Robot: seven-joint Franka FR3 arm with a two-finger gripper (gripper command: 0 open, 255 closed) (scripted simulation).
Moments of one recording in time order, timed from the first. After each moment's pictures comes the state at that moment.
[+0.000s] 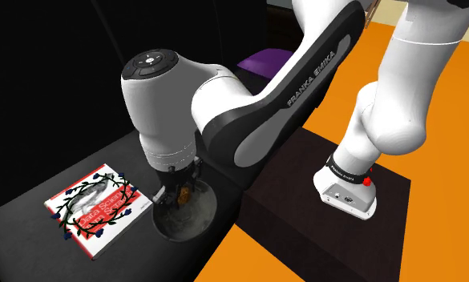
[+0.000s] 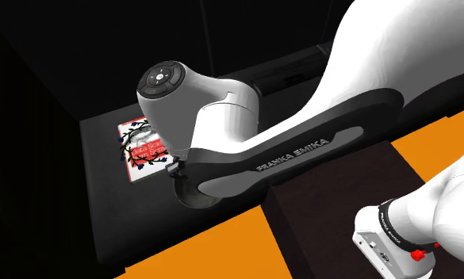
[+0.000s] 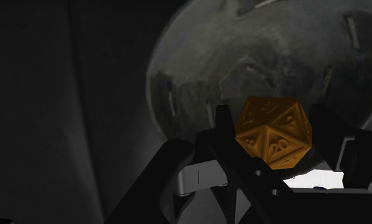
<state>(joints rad) 0.43 0.18 0.58 -2.16 -0.17 2.27 1.01</state>
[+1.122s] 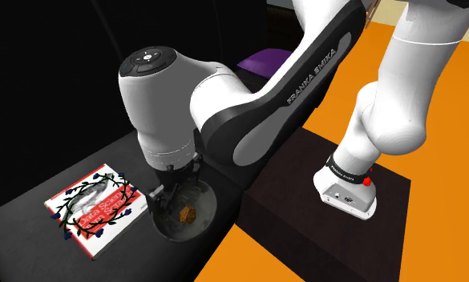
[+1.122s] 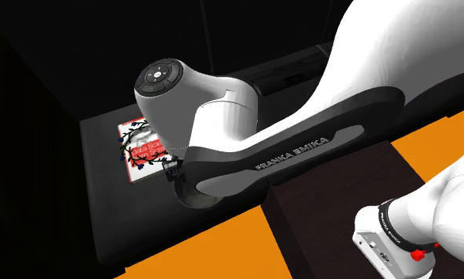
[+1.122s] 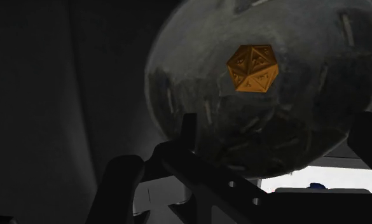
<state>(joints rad) 0.43 0.17 0.59 -2.15 -0.17 2.26 1.01</state>
